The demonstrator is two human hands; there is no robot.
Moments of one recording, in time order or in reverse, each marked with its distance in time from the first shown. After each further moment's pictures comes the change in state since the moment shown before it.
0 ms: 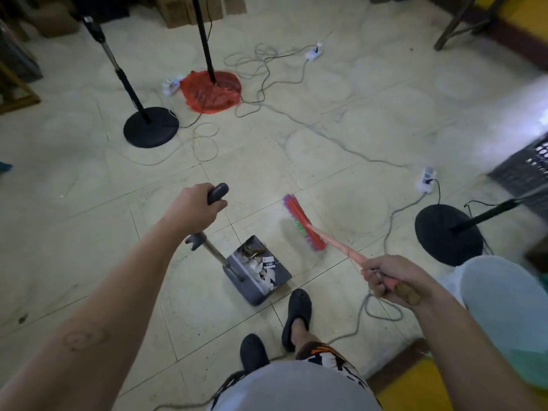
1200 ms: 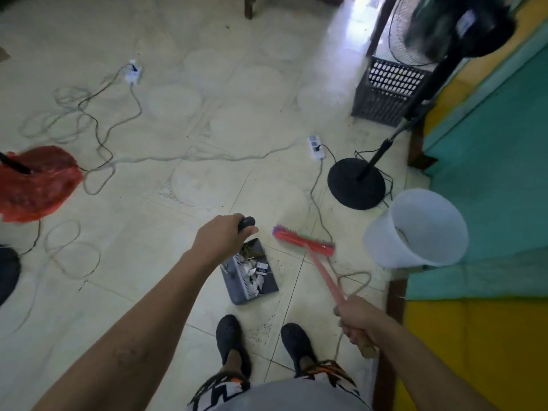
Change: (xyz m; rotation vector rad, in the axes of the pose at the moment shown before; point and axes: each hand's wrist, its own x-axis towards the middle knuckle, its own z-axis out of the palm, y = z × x) left_hand 0.264 0.235 0.104 0.319 -0.377 0.710; right_hand 0.078 -0.075 -0.003 0.009 0.404 0.193
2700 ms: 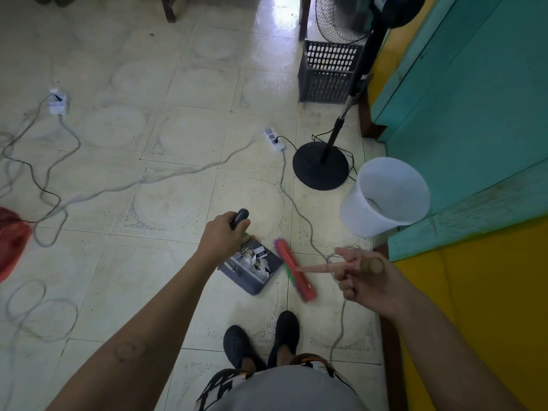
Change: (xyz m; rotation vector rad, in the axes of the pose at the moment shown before) left_hand 0.028 0.029 -0.004 -0.298 -0.075 0.085; right_hand -0.061 -0.020 -0.025 1.106 -0.292 -0.175
